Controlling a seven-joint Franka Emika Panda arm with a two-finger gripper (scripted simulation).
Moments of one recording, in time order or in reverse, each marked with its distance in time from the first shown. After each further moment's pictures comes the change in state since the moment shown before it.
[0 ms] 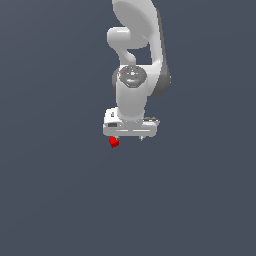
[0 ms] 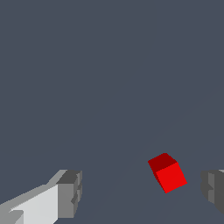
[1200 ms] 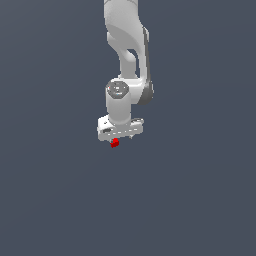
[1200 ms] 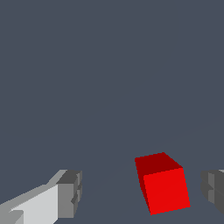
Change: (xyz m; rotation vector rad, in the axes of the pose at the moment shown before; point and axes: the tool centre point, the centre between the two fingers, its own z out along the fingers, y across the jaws) arm -0.041 0.039 0.075 0.007 0.021 -0.246
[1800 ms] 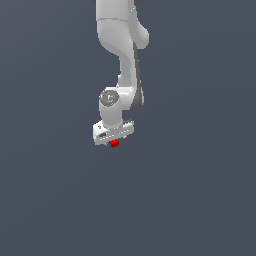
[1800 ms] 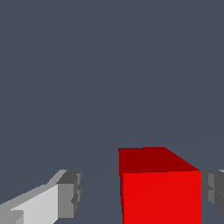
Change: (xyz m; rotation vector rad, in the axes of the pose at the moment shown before) arm -0.028 0.027 0.052 0.005 0.013 -0.165
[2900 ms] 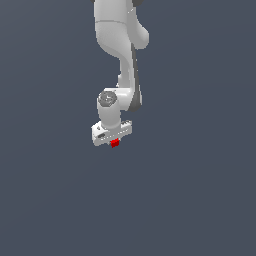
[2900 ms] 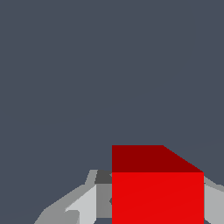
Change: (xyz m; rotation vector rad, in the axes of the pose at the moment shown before) arm -0.004 0.006 0.006 0.001 0.002 -0.032
